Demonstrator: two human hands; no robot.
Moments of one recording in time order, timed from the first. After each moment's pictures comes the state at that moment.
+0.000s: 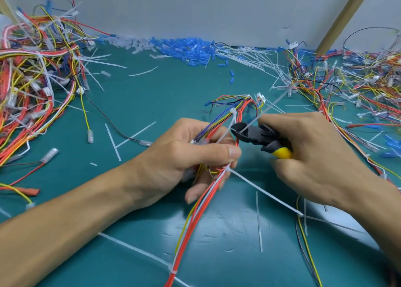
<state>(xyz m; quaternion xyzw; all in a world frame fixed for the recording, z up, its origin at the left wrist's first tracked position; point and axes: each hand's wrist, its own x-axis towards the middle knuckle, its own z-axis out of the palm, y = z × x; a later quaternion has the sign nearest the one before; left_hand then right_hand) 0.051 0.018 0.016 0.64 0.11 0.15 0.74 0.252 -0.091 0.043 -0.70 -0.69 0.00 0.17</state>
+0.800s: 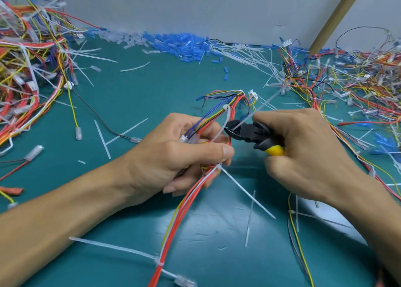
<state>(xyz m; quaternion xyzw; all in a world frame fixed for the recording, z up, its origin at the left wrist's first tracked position) 0.049 0.017 0.016 0.65 0.13 0.15 0.73 0.254 -0.089 0.038 -0.71 -0.68 -0.02 0.19</state>
